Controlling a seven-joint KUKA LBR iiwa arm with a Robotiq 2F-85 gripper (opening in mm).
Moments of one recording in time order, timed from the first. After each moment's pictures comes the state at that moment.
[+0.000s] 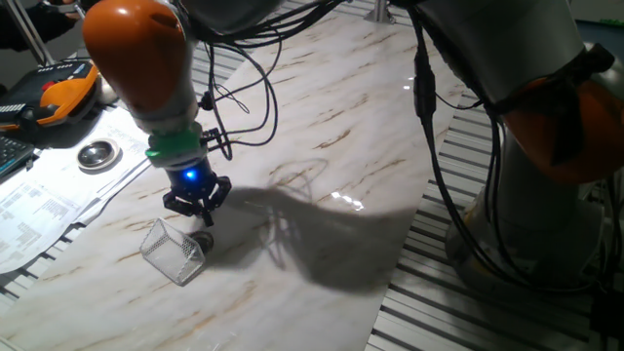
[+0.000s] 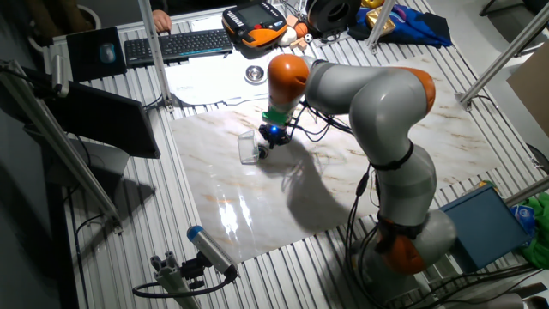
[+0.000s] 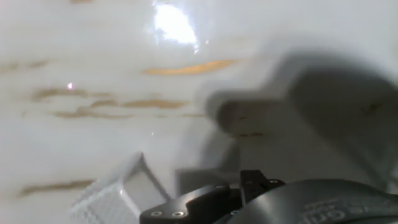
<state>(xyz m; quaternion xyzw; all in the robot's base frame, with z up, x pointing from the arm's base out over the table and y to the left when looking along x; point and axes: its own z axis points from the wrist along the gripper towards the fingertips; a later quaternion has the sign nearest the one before) 0.534 0.194 0.032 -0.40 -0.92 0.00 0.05</state>
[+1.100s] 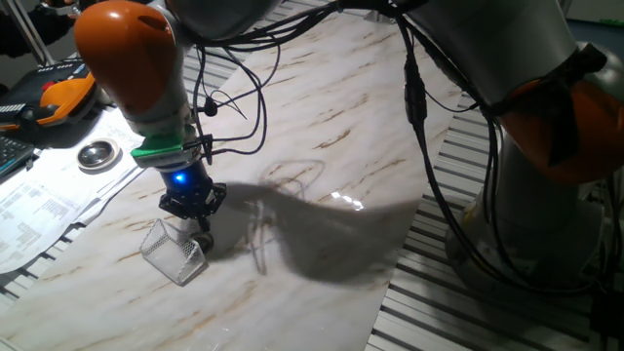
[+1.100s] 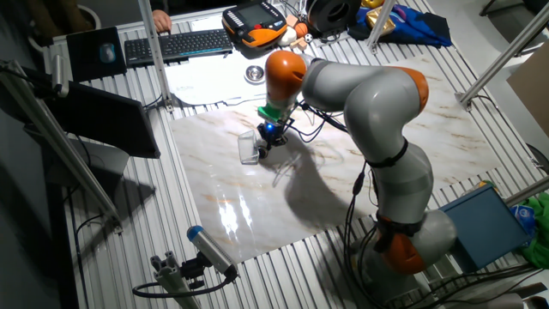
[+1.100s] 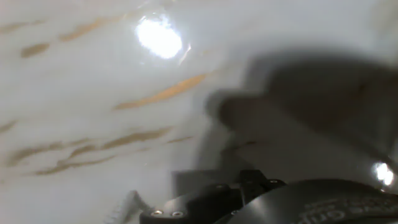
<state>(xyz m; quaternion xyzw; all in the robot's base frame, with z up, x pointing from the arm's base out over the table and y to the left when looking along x) 0.536 0.206 0.030 -0.45 -0.89 -0.01 0.10</state>
